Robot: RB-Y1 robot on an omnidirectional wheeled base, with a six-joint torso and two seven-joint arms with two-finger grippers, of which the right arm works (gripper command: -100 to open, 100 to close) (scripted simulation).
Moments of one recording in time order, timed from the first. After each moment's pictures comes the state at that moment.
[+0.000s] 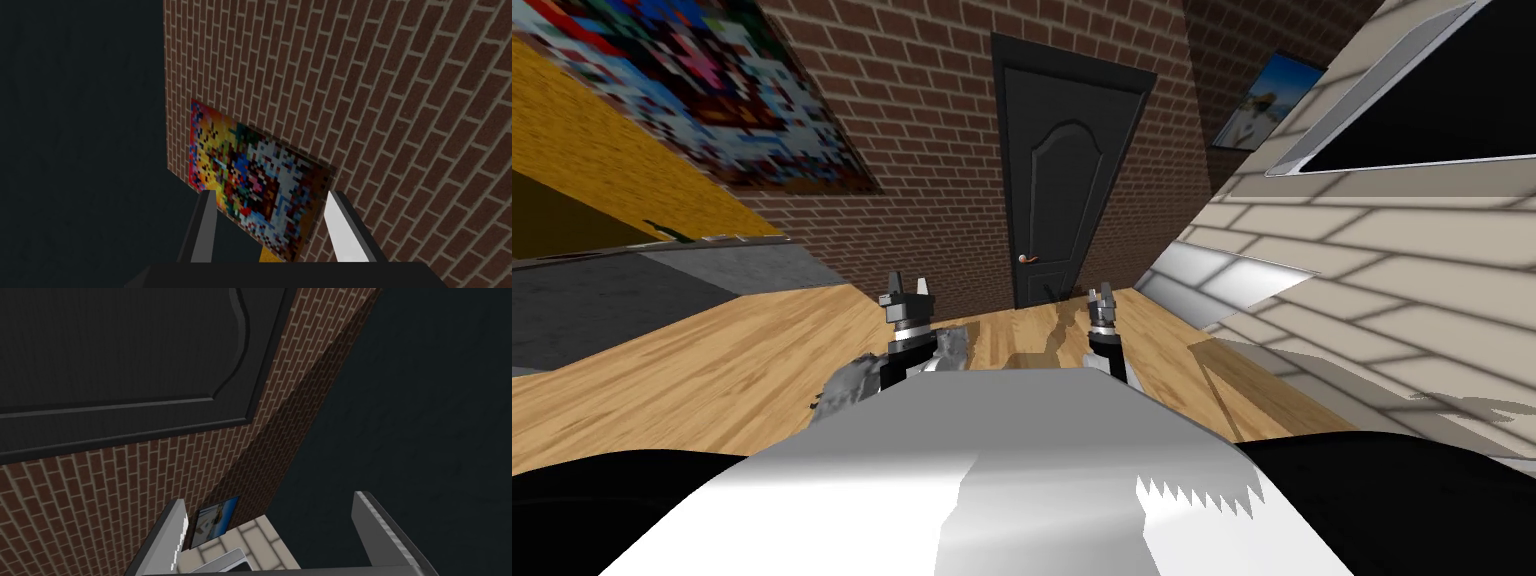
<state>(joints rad) 0.42 -0.09 -0.04 -1.95 -0.03 -0.64 0.05</state>
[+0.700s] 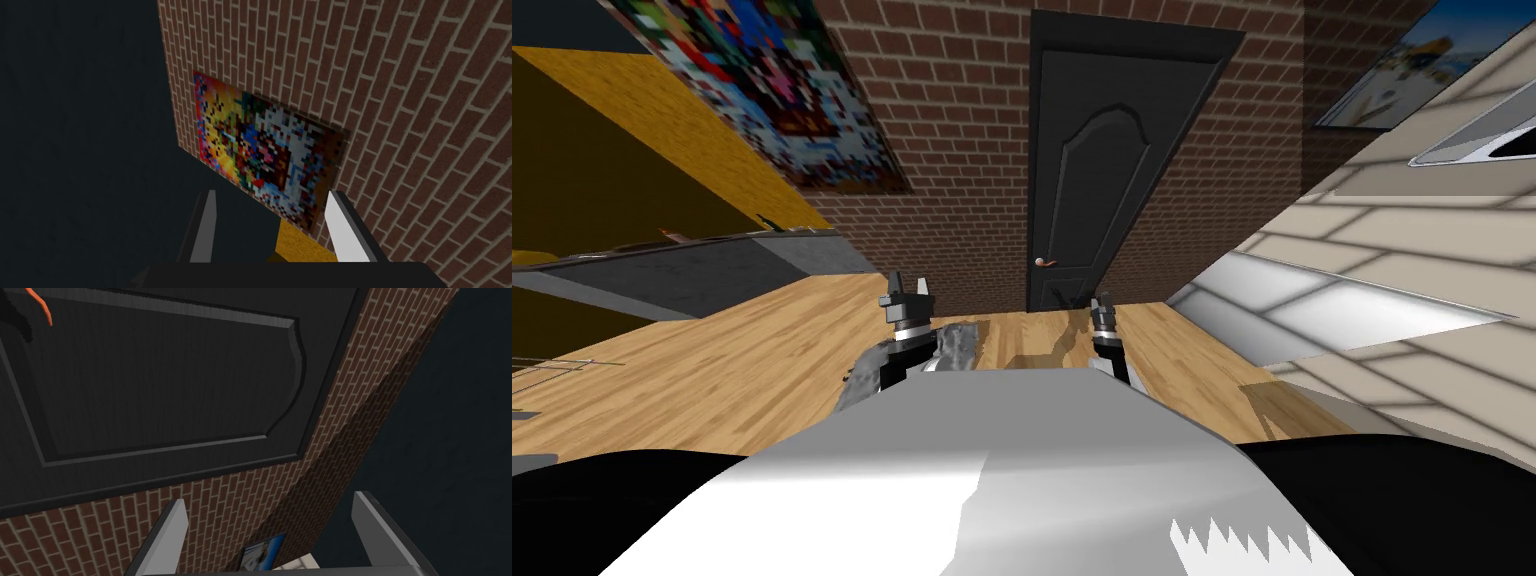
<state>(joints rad) 0.38 -0.14 -0.11 -1.75 -0.06 -0.65 0.00</state>
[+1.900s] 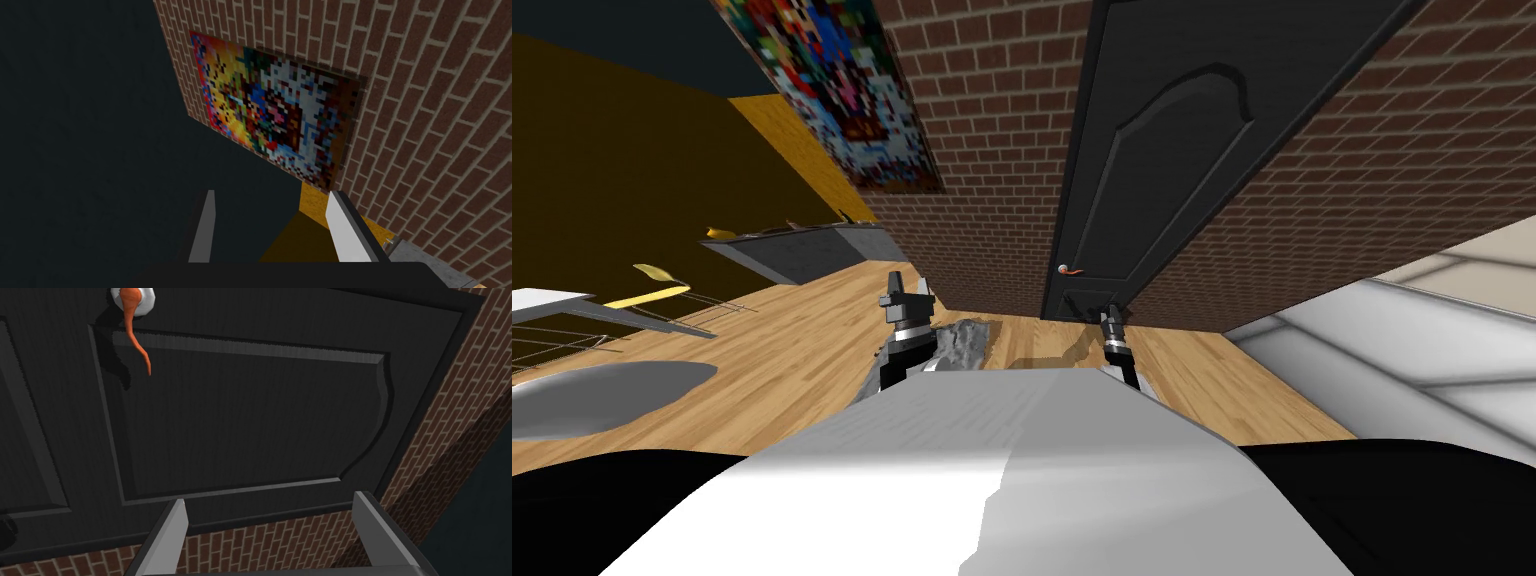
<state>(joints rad) 0.32 -0.23 -0.21 -1.43 -0.09 -0.69 -0.06</state>
